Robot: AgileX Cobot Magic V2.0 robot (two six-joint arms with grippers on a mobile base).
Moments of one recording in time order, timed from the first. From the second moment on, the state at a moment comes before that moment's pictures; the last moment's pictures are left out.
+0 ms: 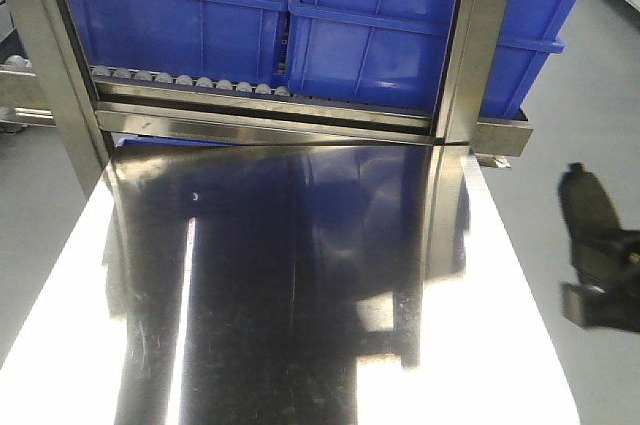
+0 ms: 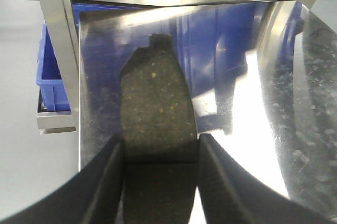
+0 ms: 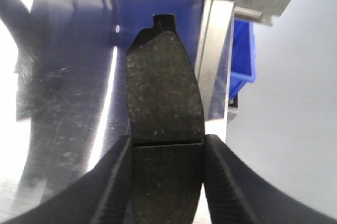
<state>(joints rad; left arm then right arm) -0.37 0.19 -0.56 0.14 0.92 -0.24 0.56 0.78 -0.74 -0.50 0.76 0.60</state>
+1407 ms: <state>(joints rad) -0.37 0.19 -0.56 0.14 0.92 -0.24 0.56 0.25 -0.43 -0.56 0.62 0.60</state>
